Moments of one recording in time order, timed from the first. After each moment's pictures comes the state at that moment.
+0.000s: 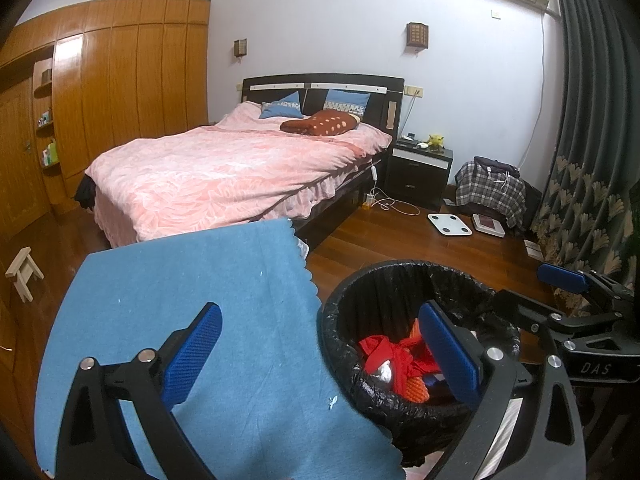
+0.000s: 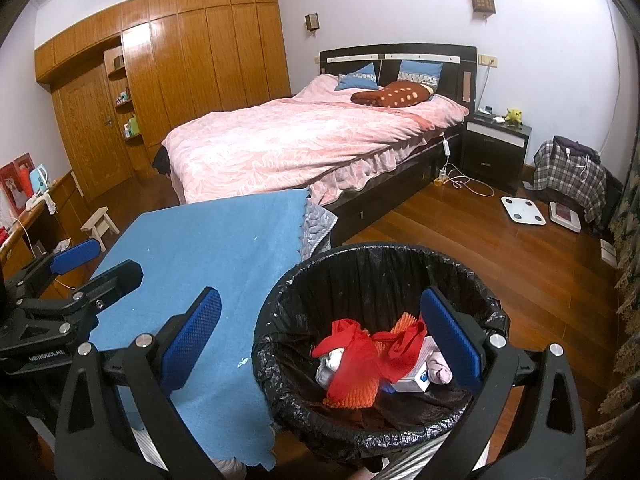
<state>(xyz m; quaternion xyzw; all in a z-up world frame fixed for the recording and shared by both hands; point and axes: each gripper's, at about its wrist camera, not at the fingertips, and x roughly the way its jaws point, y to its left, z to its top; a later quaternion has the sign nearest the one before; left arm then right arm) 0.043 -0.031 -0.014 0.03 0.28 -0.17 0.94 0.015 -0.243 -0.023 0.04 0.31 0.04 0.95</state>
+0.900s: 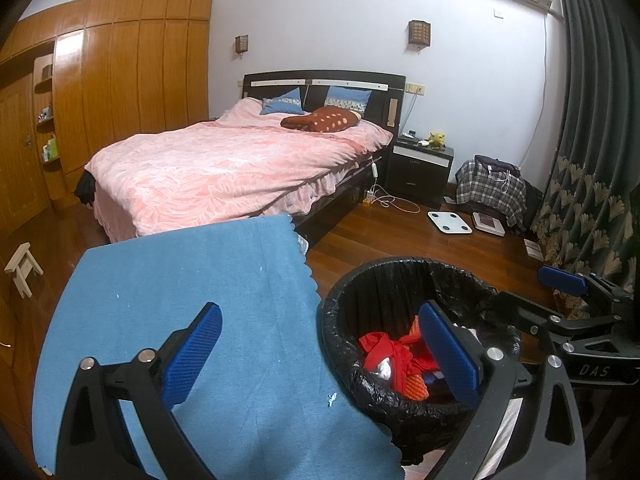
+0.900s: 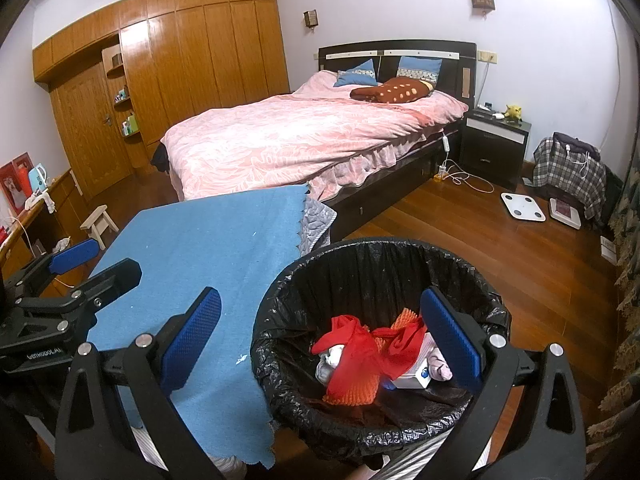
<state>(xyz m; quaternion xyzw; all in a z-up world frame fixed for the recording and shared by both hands) 0.043 -0.030 -0.013 0.03 0.28 -0.17 0.94 0.013 -0.243 -0.022 0.04 0.31 0.04 0.95</state>
